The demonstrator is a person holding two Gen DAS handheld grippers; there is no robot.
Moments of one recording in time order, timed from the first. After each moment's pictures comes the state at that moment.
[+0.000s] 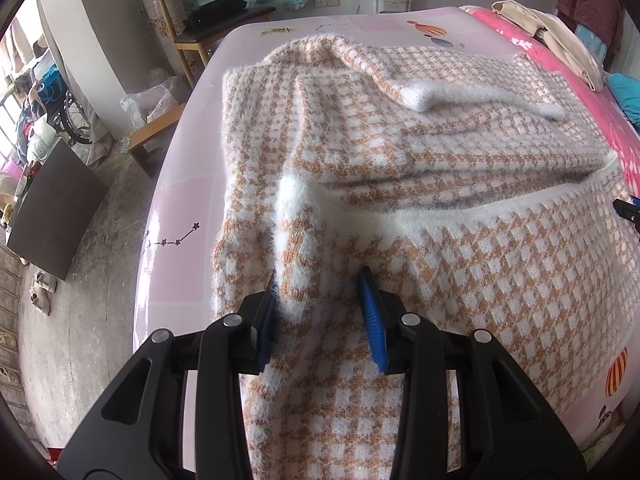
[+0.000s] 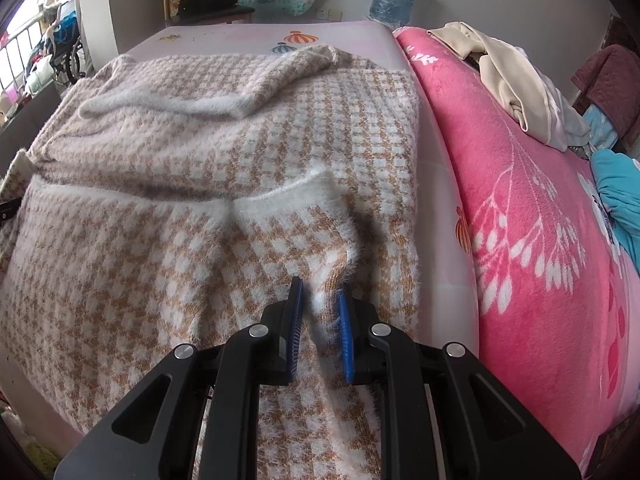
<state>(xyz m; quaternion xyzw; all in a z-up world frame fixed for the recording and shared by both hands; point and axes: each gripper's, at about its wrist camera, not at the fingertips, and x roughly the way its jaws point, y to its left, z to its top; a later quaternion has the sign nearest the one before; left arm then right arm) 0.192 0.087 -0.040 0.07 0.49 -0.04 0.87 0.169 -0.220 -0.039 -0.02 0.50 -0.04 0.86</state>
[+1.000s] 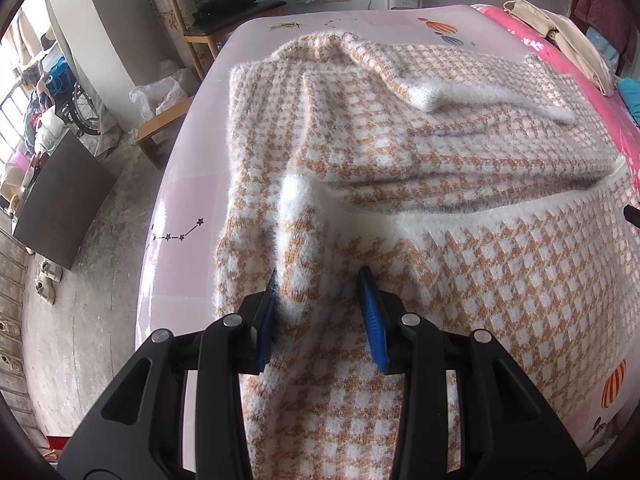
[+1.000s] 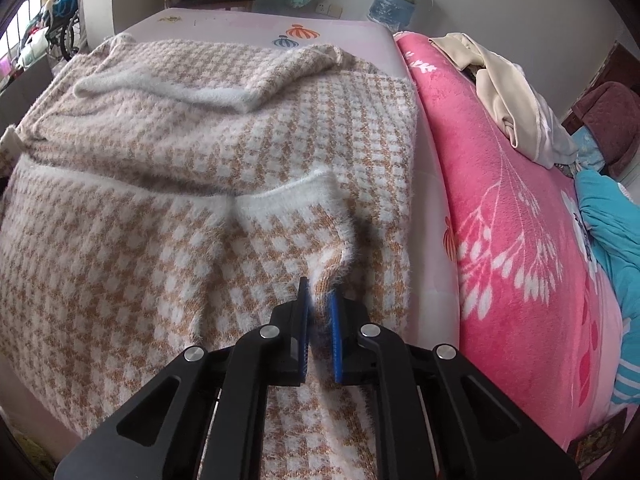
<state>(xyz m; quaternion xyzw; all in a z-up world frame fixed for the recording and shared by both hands) 0.200 0.091 -0.039 0.07 0.50 -0.02 0.86 0.168 -0.208 -0.033 -0.08 0.51 -0.08 0.86</state>
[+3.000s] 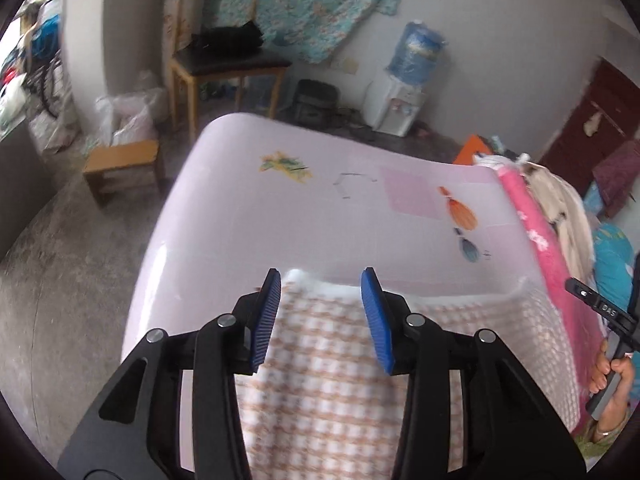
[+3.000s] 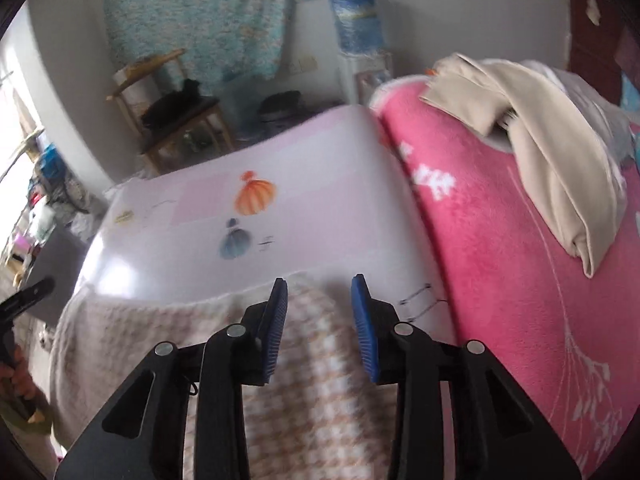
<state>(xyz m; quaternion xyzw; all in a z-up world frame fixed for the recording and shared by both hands) 0.404 0.114 0.044 -0.10 0.41 -0.10 0.90 0.385 -0.270 0.027 0.12 0.42 0.03 0.90</state>
